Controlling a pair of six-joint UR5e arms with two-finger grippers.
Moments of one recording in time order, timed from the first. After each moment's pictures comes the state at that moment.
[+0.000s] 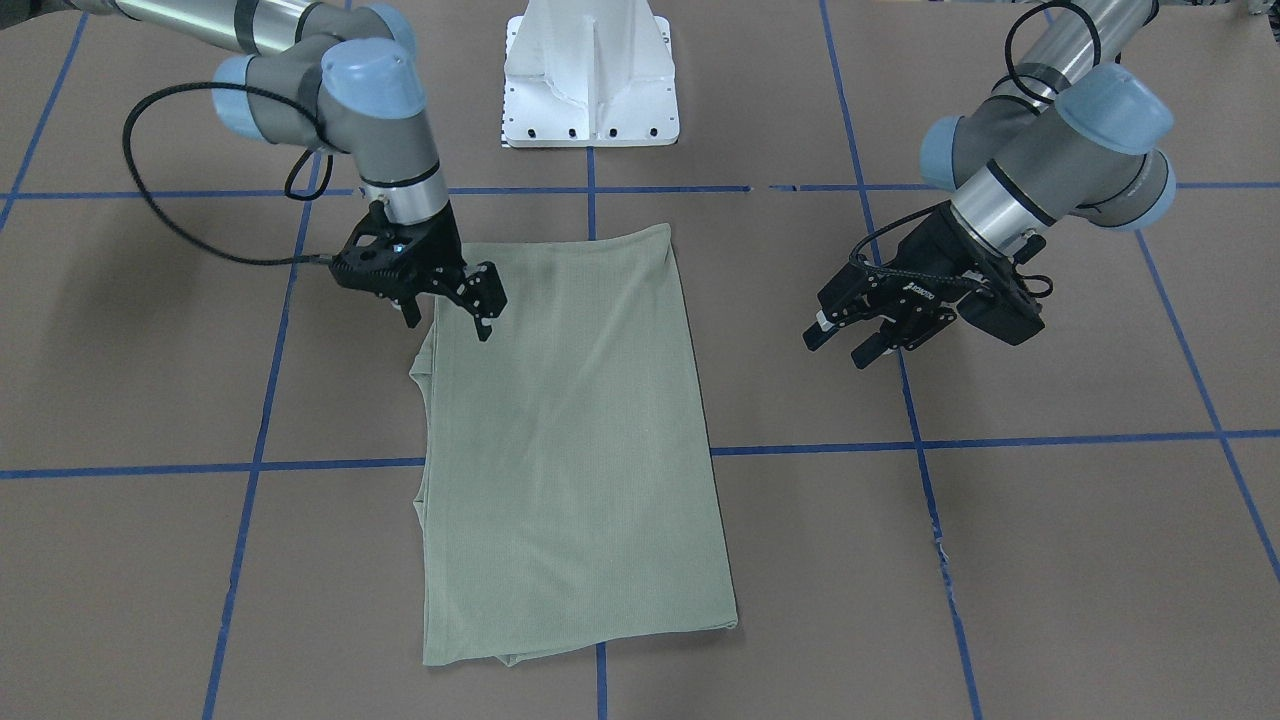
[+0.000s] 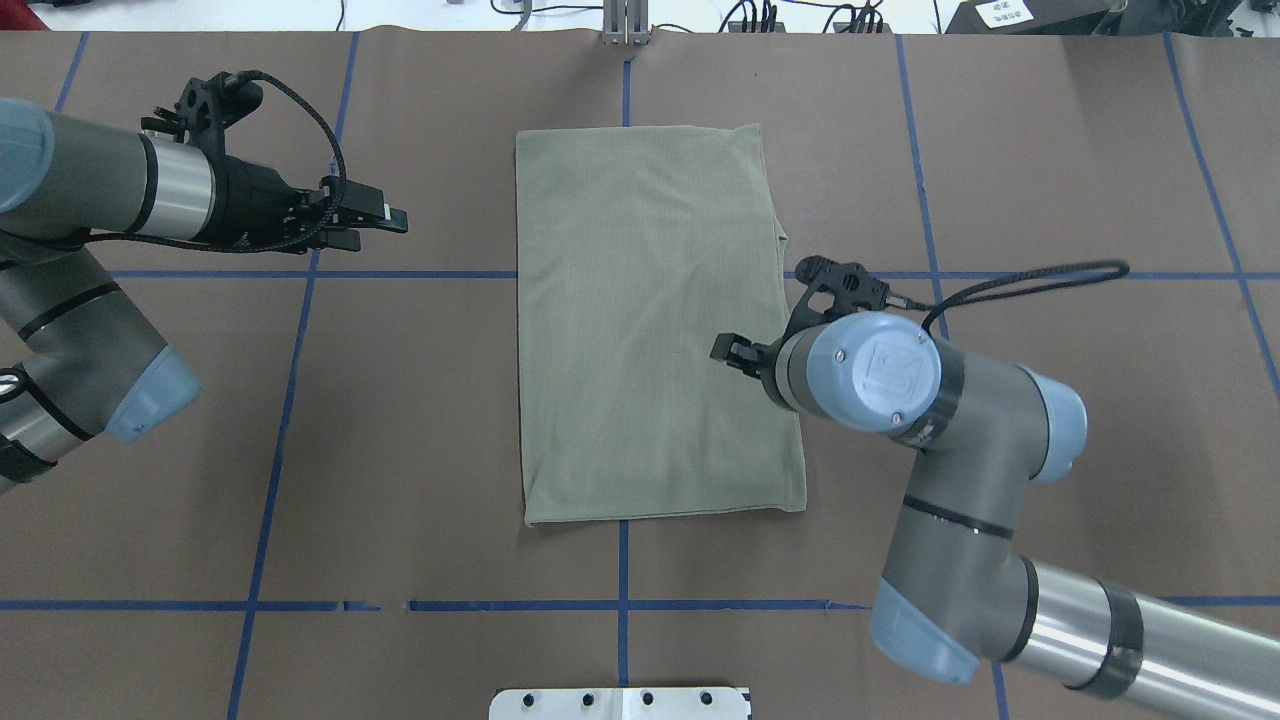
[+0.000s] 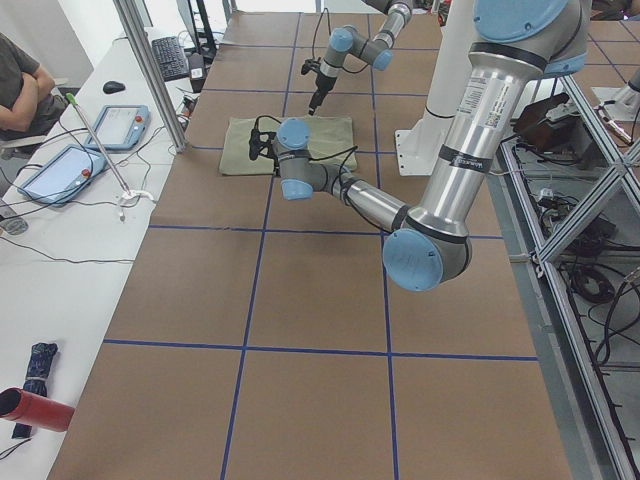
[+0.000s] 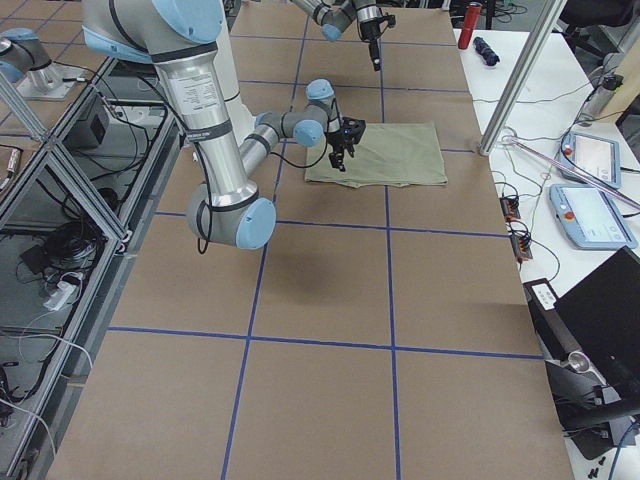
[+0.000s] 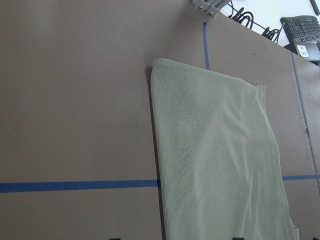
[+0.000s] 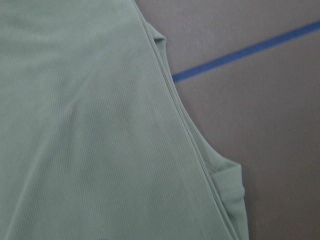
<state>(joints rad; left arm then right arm) -0.87 -1.92 -1.61 -2.57 -2.12 -1.37 0.43 -1.15 1.85 -1.41 1.55 1.70</state>
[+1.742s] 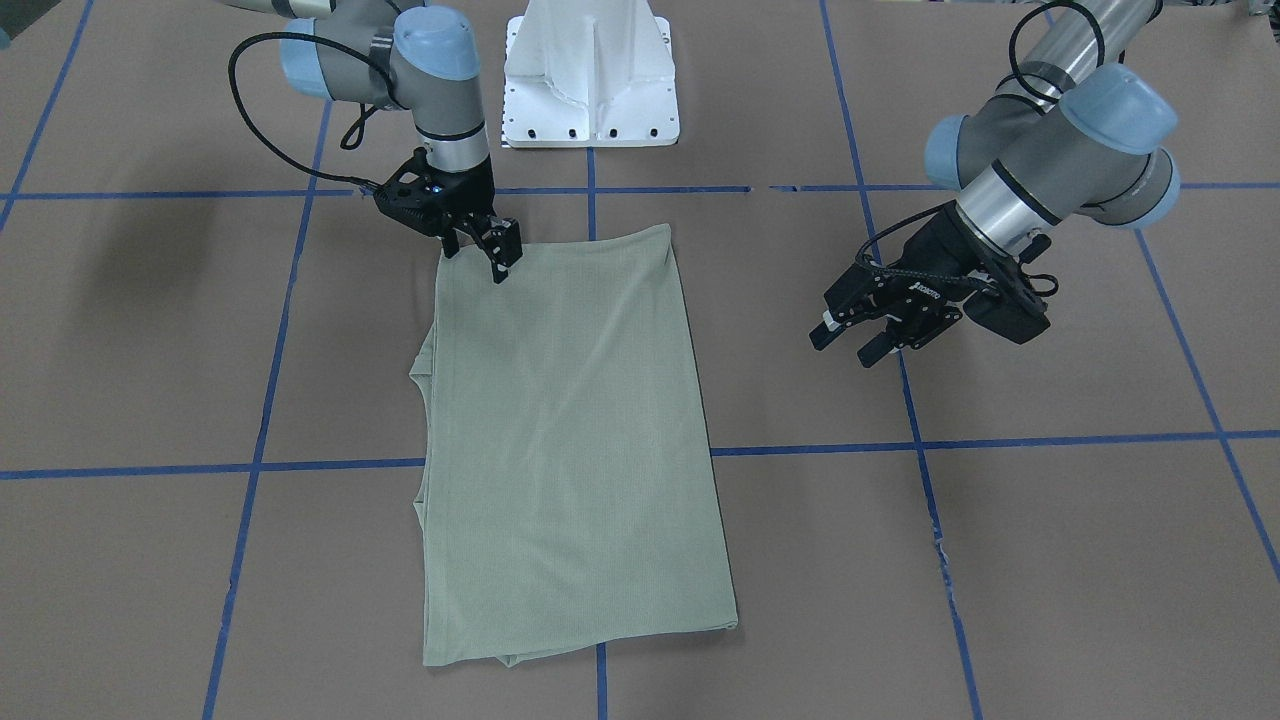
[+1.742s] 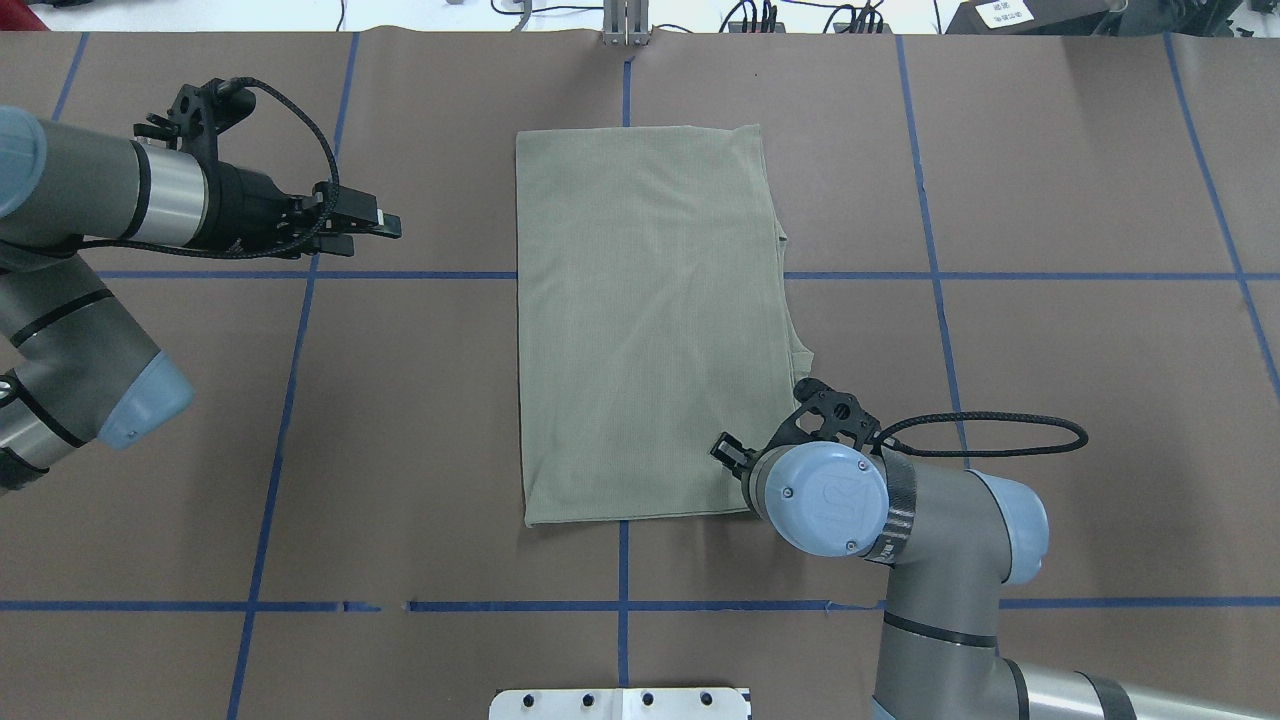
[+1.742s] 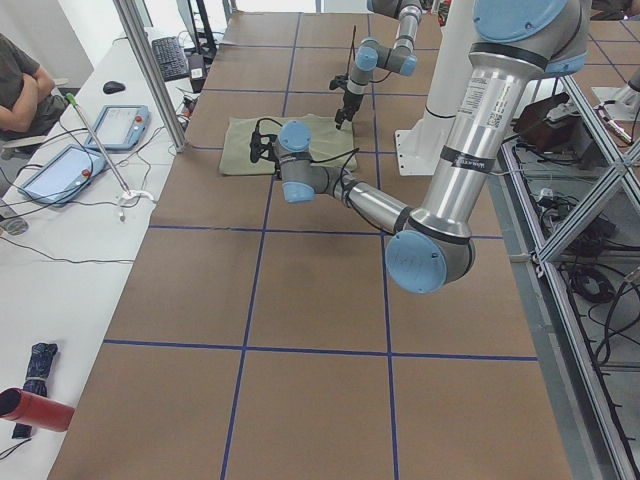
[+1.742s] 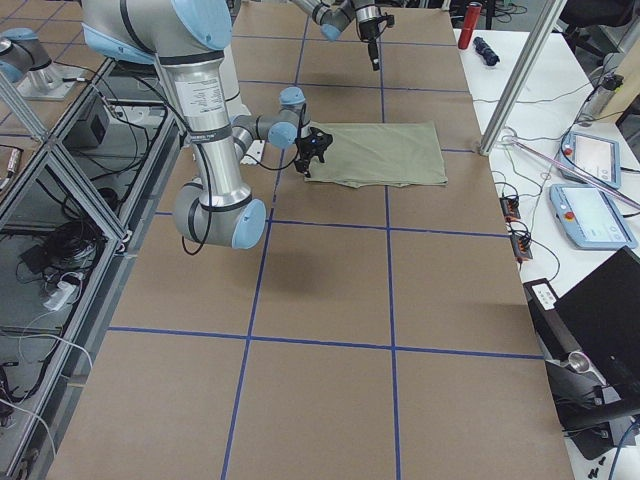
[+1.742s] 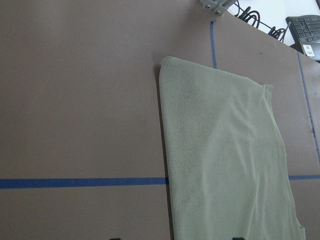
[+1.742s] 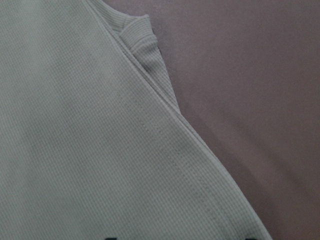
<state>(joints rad) -0.87 -1.90 -1.62 -2.57 -2.12 -1.37 0.28 -1.17 1.84 -1.47 1.53 1.99</state>
